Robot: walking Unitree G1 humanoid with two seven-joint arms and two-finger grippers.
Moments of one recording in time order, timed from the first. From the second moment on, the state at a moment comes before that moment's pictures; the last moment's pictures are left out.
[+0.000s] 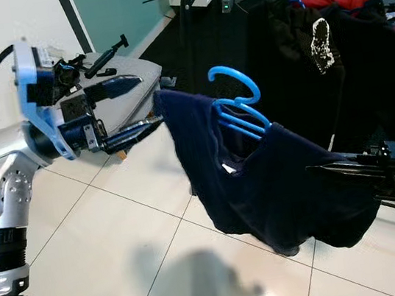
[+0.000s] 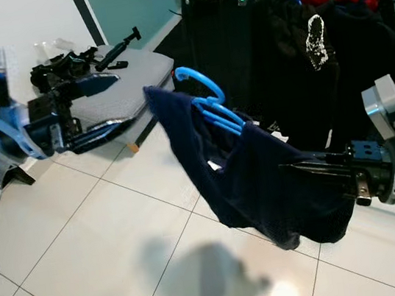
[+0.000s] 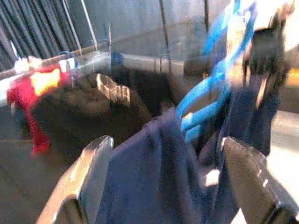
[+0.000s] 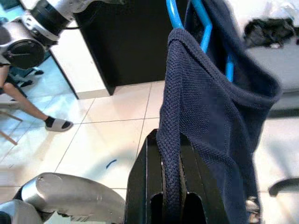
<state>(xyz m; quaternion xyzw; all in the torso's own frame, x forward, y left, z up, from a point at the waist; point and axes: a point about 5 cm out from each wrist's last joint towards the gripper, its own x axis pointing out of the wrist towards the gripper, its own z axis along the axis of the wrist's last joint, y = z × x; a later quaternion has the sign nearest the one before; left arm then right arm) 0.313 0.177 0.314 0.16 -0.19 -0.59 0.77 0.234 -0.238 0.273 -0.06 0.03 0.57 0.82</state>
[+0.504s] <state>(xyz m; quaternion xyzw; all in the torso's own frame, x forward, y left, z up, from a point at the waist) 0.315 0.161 0.328 0.27 -0.18 -0.62 0.71 0.245 -0.211 0.285 -0.12 0.06 0.65 0.75</state>
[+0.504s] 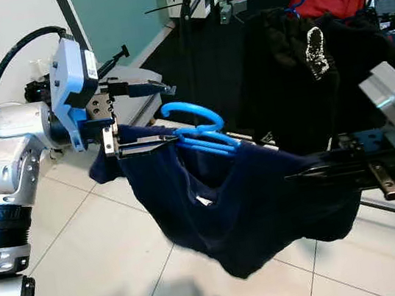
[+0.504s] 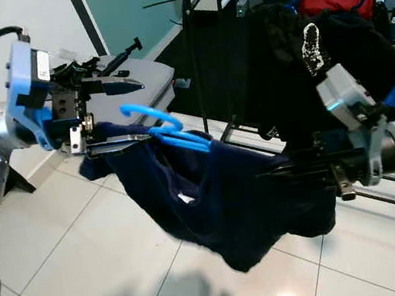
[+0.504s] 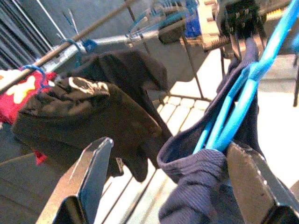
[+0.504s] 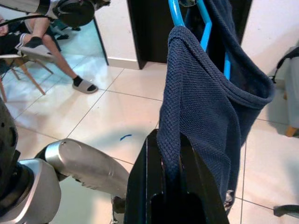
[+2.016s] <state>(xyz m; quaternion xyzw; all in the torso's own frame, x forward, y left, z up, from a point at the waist) 0.280 0.126 0.309 0.04 -0.18 -0.76 0.63 0.275 -0.192 0.270 -0.12 0.07 0.66 0.74</state>
